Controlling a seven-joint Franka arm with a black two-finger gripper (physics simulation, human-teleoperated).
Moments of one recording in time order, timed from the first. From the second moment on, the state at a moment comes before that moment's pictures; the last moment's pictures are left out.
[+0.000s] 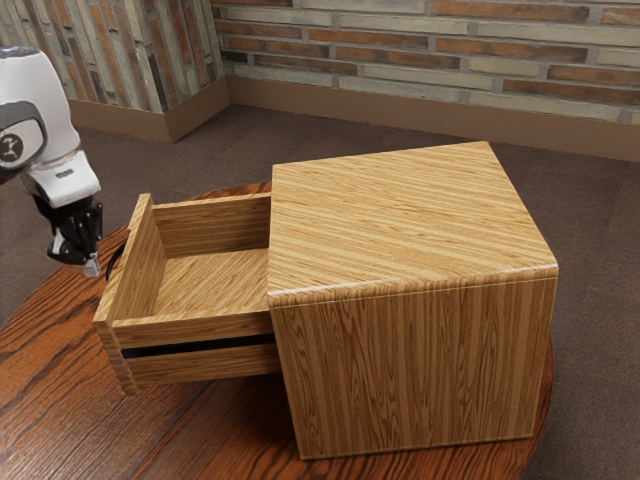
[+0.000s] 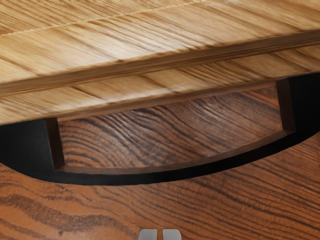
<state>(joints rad) -0.02 -0.43 0.19 -2.30 0.12 1.87 1.30</state>
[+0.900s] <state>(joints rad) -0.02 -0.27 0.02 -2.21 -0.13 1.99 1.39</state>
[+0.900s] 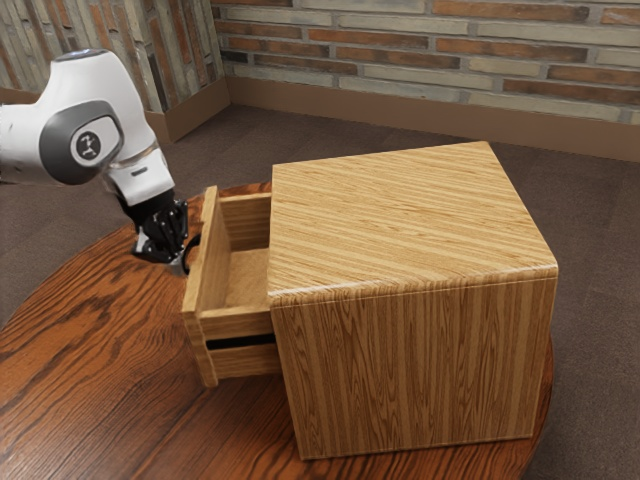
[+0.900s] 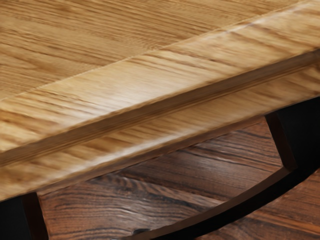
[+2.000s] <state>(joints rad) -0.06 -0.18 -0.04 -2.08 -0.21 1.98 1.26</state>
